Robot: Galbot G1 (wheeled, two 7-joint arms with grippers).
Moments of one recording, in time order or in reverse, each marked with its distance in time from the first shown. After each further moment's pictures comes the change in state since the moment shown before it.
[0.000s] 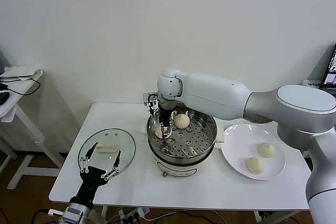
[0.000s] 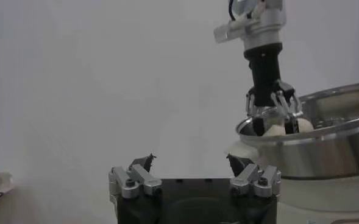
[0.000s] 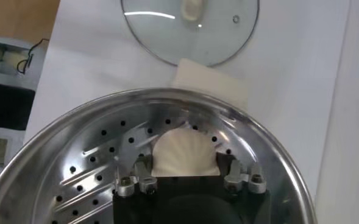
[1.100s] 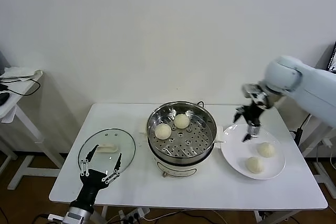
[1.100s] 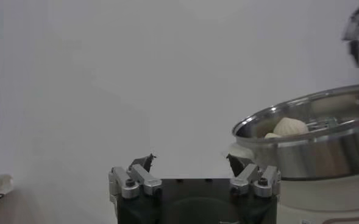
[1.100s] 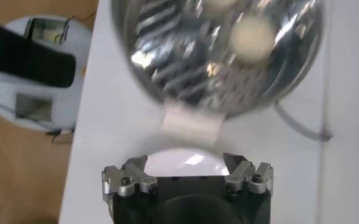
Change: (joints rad) left arm 0.039 -0.014 0.012 -0.033 0.021 -0.006 -0.006; right arm -0.058 -0.805 0.180 0.325 -0.202 0.354 -0.284
